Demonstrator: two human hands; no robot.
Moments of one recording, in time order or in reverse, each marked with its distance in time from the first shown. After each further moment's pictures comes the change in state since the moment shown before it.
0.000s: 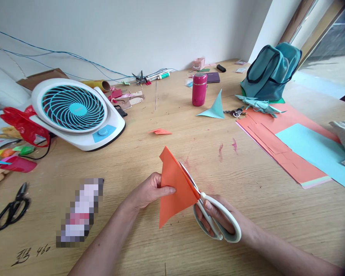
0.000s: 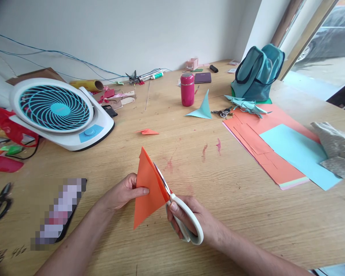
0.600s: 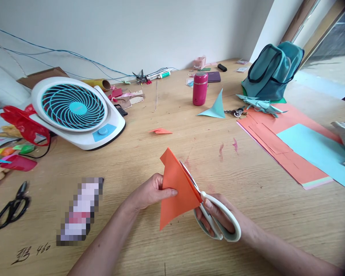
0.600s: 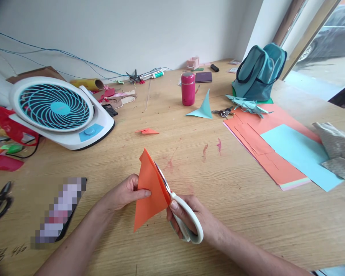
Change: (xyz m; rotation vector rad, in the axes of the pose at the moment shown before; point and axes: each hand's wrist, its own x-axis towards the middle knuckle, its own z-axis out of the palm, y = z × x) left_hand -0.002 -0.001 0.002 0.055 -0.054 -0.035; right_hand 0.001 0.000 0.001 0.039 0.029 0.031
